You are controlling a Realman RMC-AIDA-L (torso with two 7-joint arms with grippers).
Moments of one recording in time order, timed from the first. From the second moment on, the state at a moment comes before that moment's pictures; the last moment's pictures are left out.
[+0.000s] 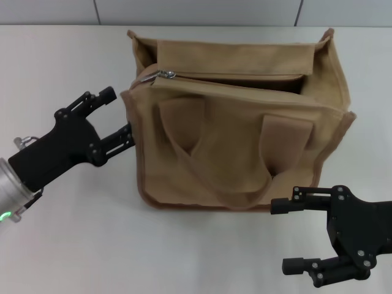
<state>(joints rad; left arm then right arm) -0.38 -2.08 0.52 0.25 1.66 1.62 -0.75 0.43 2.08 -0.74 -0.59 -2.02 -2.01 1.07</state>
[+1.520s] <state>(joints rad) -0.42 -2.08 0.52 0.16 1.51 1.79 -0.70 0.43 2.08 -0.70 -0.57 -1.97 -2.10 1.06</state>
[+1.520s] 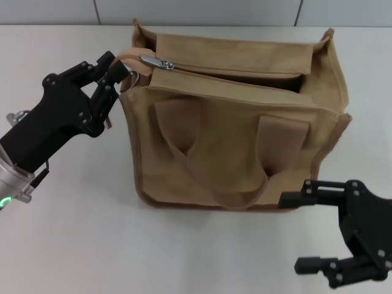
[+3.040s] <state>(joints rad) -0.48 -2.08 0.53 0.04 1.52 1.90 -0.52 0.79 2.00 -0.65 -0.50 -1.77 -1.98 2.33</state>
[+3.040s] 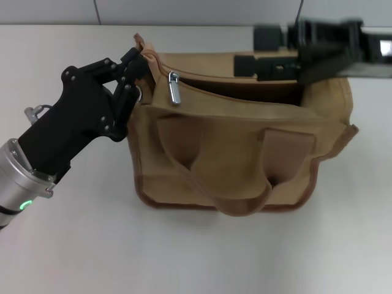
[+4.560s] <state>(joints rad) -0.54 -2.08 0.52 0.03 1.52 1.90 -0.53 0.86 2.06 -0.88 -0.46 -1.73 -1.69 2.36</state>
